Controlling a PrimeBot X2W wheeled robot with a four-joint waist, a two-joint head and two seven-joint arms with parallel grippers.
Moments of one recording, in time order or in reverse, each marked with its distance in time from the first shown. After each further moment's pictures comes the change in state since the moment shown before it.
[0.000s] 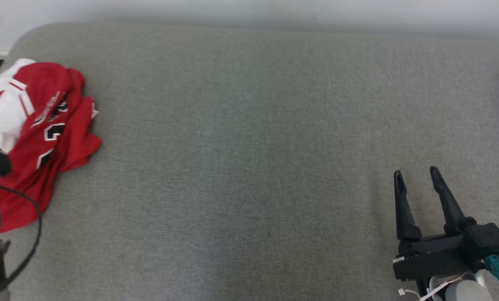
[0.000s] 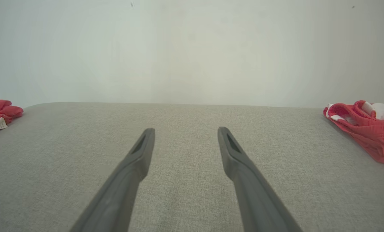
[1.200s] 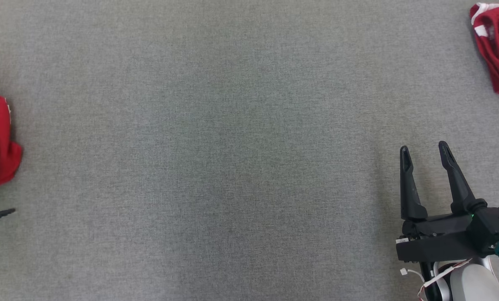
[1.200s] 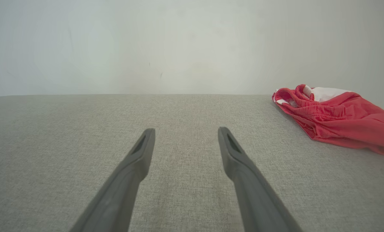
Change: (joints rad) left arm -0.313 0.166 -0.142 0.633 -0.174 -0.007 0.649; right arm -0.051 0.008 -0.012 -0.088 -0.022 0.000 0.034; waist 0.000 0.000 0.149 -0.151
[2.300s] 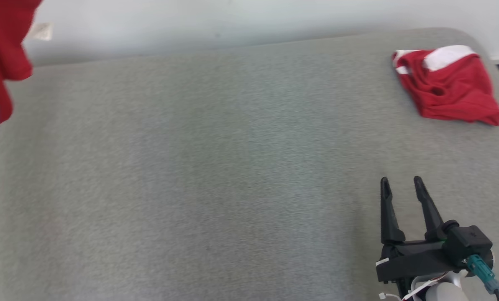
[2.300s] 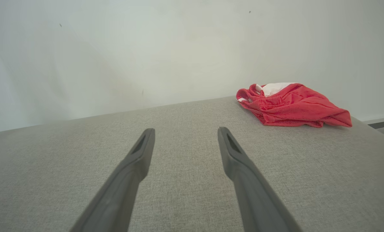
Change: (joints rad) left arm -0.161 -0.016 -0.154 -0.430 0.042 0.006 -0.484; right arm 0.021 0.070 0.008 0.184 0.063 0.000 -0.048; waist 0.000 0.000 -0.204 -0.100
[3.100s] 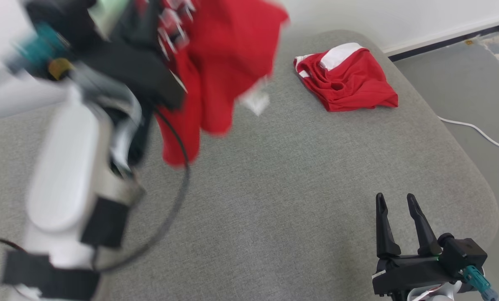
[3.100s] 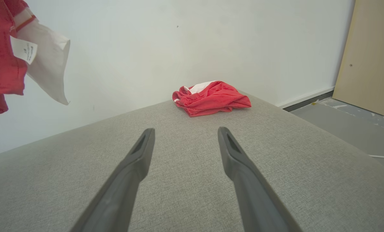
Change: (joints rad) left arm 0.213 -0.317 -0.221 -0.465 -0.091 0.045 0.157; right arm 0.033 0.014 0.018 0.043 0.070 0.000 -0.001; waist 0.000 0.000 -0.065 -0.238
